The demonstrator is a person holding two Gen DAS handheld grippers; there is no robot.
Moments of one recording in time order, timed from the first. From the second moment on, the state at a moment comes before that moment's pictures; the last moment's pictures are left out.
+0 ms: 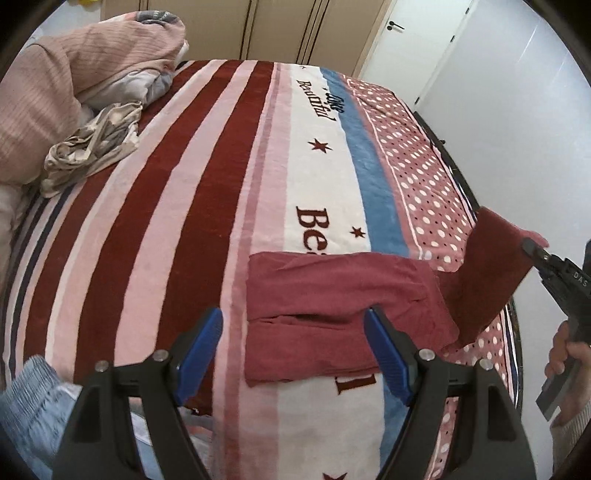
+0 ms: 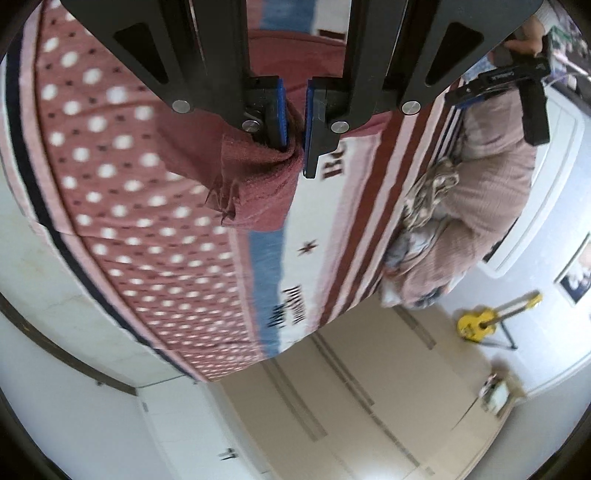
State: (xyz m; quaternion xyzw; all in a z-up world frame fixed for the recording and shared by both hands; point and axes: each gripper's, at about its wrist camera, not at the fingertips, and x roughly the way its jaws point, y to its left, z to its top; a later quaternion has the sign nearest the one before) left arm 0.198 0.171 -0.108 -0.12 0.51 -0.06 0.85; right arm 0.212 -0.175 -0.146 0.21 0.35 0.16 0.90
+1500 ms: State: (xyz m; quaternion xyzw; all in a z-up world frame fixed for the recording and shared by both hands) left arm 0.243 0.110 -0.206 -0.14 0.61 -0.16 0.76; right arm 0.220 -0.162 -0.224 0.15 0.51 0.14 0.84
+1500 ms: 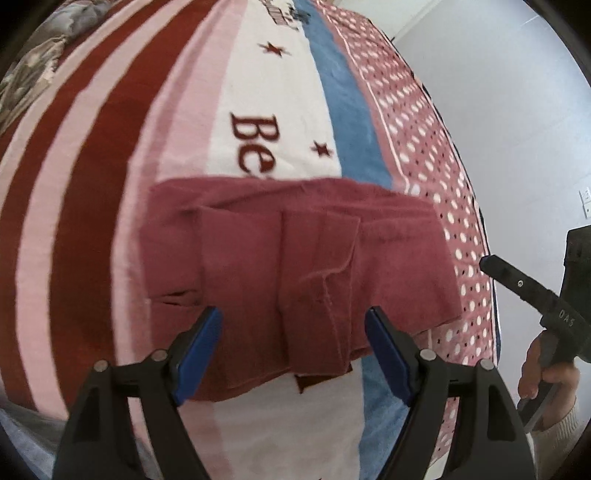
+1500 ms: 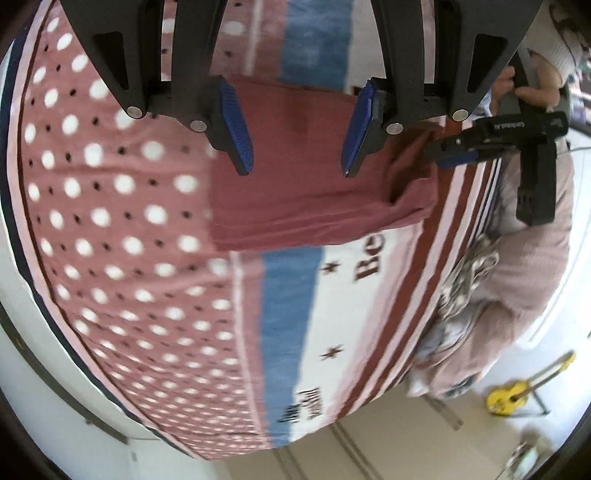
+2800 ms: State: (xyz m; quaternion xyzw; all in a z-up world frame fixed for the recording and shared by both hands) left arm 0.248 0.147 -0.244 -0.25 0.60 -0.06 0.76; right arm 0.218 -0.170 -0.250 0.14 0.51 0.15 0.84
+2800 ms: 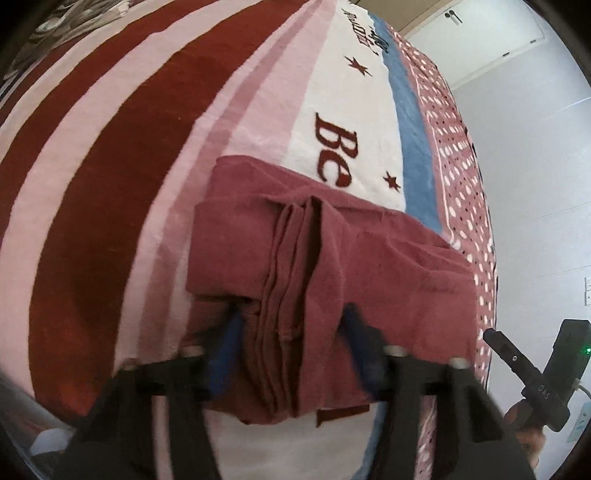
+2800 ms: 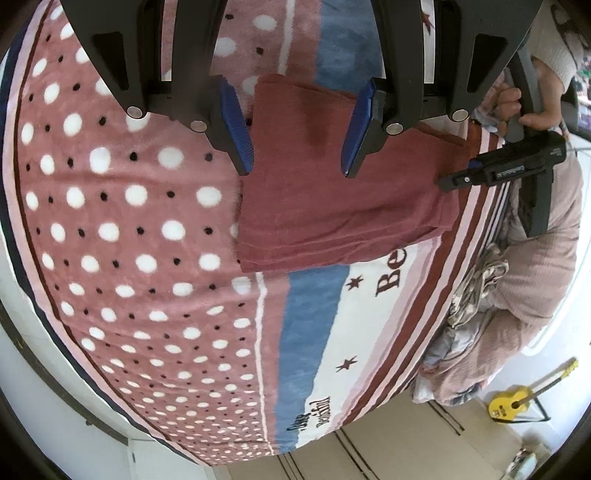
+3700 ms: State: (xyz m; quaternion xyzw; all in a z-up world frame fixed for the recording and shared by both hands) left arm 0.253 0.137 -0.204 -0.12 0.60 -0.10 0.78; right arm 0.229 -0.166 -0.253 0.16 0.51 0.15 0.83
